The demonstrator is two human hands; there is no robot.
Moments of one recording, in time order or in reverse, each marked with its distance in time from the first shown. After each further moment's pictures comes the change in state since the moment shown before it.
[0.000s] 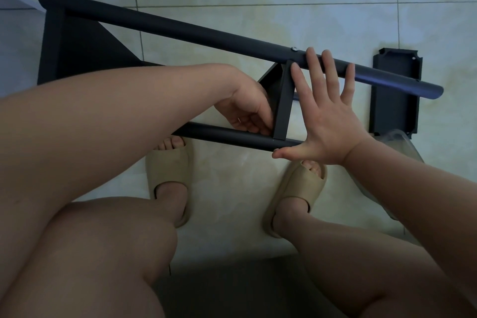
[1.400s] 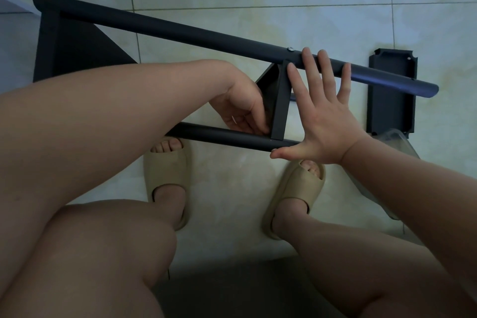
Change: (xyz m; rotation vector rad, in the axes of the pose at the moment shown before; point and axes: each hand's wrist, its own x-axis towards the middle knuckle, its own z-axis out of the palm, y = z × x) left_hand 0.001 -0.001 -0.008 0.053 -0.080 -0.024; right_hand 0.000 0.000 0.001 0.002 0.007 -0.002
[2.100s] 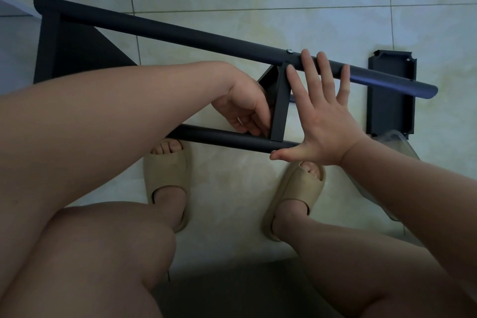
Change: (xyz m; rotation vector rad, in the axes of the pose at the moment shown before) left_hand -0.002 0.005 0.002 -0.041 0.024 0.051; right_hand 0.000 0.000 -0.001 -0.015 -0.002 0.002
